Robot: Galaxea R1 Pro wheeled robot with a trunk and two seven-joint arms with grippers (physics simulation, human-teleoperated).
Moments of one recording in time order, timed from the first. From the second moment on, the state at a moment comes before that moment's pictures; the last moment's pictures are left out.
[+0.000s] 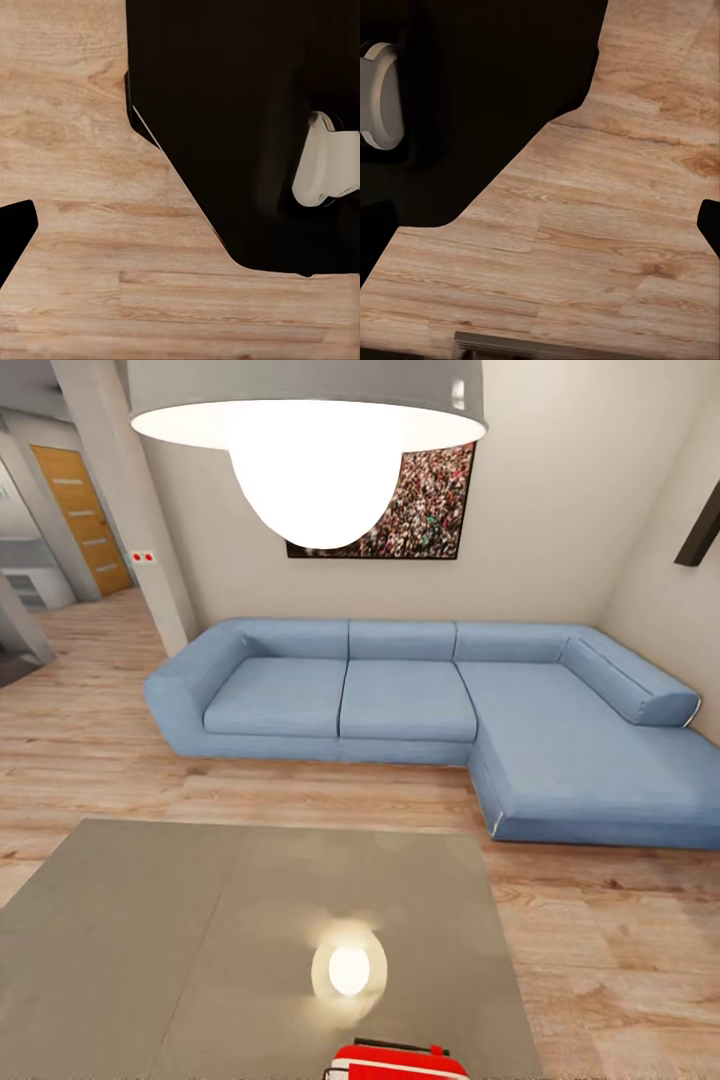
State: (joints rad) left arm 0.00 0.00 0.01 -0.10 0.02 -0.03 0.00; right arm -0.03 -0.01 0.35 -0.01 -0.18 -0.03 0.00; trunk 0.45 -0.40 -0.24
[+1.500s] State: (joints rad) left arm 0.00 0.00 0.01 -0.10 0.02 -0.03 0.00; right arm -0.03 -0.01 0.35 -0.01 -0.18 -0.03 0.00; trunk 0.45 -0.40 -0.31
